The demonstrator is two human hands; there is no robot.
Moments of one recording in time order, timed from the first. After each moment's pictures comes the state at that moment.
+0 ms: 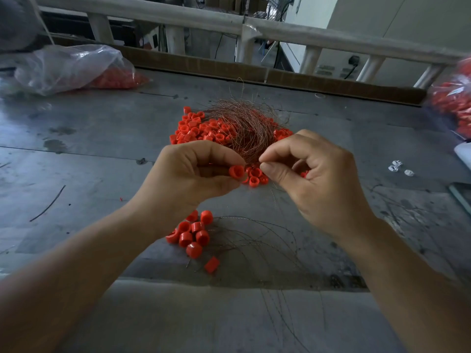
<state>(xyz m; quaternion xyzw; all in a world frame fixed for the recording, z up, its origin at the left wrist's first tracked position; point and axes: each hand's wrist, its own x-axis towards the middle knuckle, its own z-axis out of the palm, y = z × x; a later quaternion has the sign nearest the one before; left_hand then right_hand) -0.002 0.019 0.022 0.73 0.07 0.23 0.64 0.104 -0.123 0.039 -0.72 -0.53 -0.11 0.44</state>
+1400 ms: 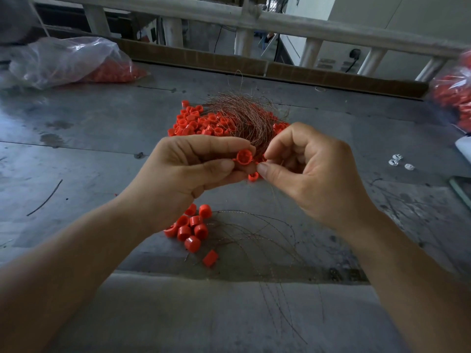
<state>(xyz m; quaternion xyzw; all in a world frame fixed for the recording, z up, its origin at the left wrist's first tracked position) -0.004 0.020 0.023 0.61 0.01 0.18 0.77 0.100 -0.124 0.044 -0.72 -0.50 0.01 0.48</state>
